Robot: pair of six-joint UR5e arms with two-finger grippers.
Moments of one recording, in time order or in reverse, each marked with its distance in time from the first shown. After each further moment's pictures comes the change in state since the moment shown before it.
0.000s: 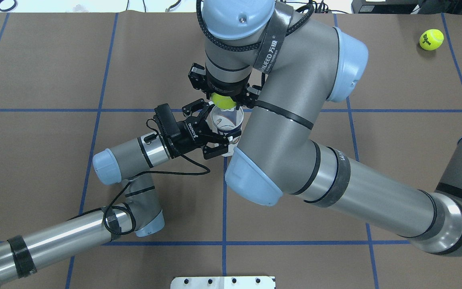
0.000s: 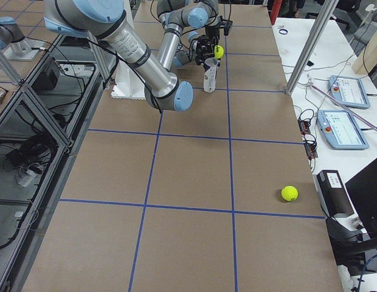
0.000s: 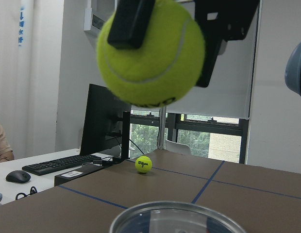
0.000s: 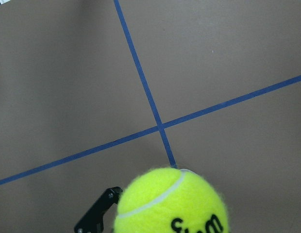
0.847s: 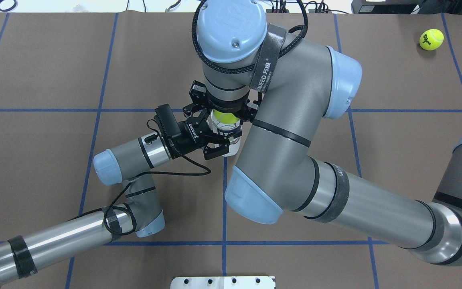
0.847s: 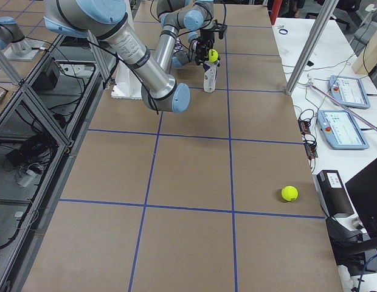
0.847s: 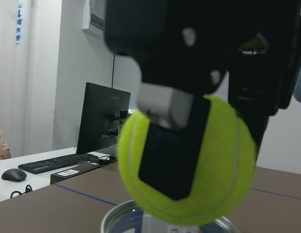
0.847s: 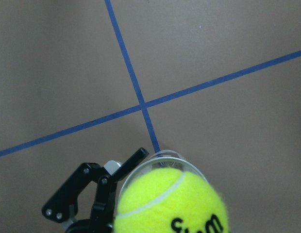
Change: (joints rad) left arm 0.002 -0.001 -0.001 0.000 0.001 0.000; right arm -0.036 -0.016 0.027 -0.043 -0.011 0.002
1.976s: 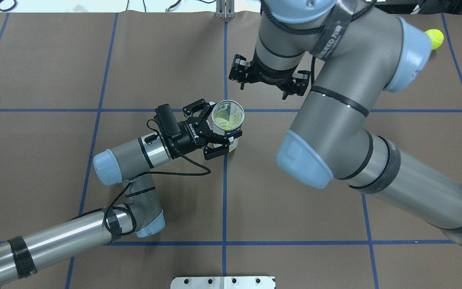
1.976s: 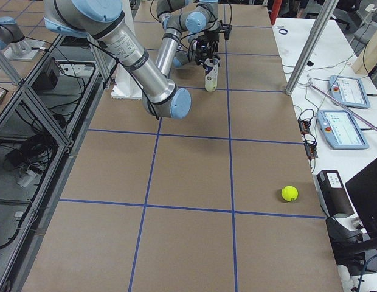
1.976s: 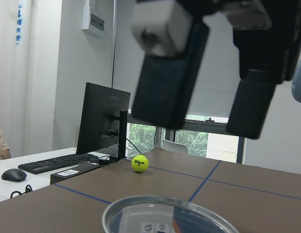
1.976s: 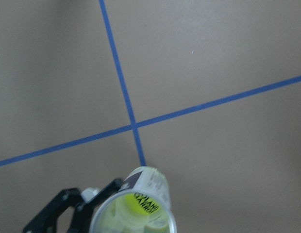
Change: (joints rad) left arm 0.000 0.000 -0.001 0.000 0.000 0.000; right arm 0.174 -0.136 0.086 0.014 0.090 -0.249
